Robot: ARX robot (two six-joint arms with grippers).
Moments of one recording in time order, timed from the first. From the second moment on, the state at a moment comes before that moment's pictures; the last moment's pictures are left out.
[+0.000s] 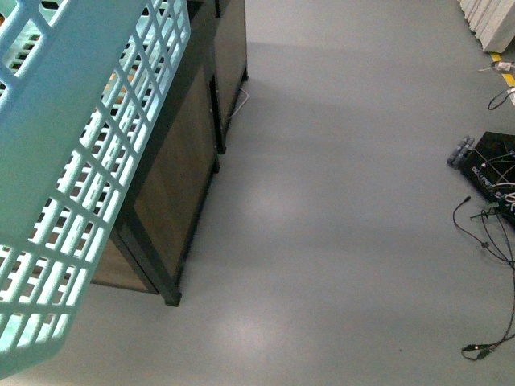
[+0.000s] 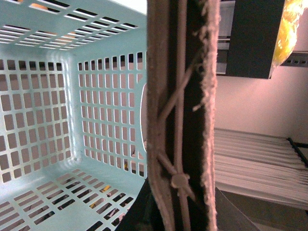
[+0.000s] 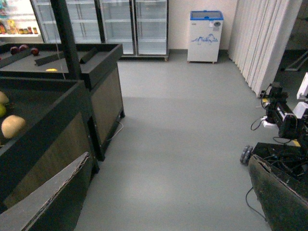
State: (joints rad) left arm -0.07 0.88 0.82 -0.19 -0.09 -1.55; right arm 0.00 0.00 0.02 0.00 0.00 0.00
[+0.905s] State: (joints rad) left arm -0.07 0.88 0.82 -0.19 -0.09 -1.54; right arm 0.00 0.00 0.02 0.00 0.00 0.00
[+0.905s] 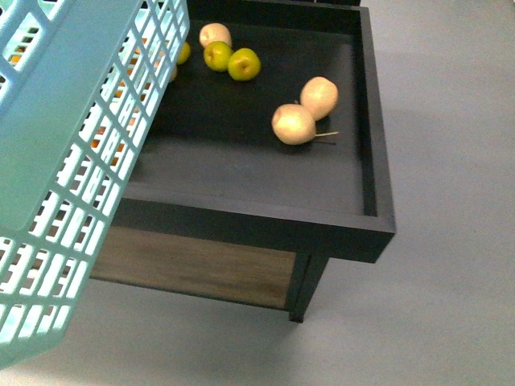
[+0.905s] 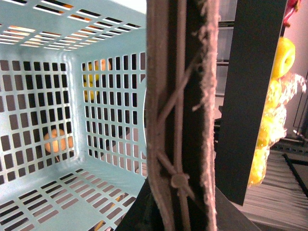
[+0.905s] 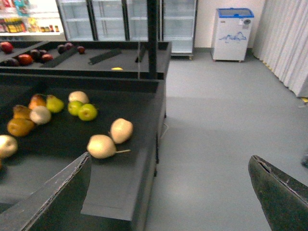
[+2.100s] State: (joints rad) left arm -0.07 0.88 0.82 -0.19 -0.09 -1.54; right arm 0.00 0.00 0.02 0.00 0.00 0.00
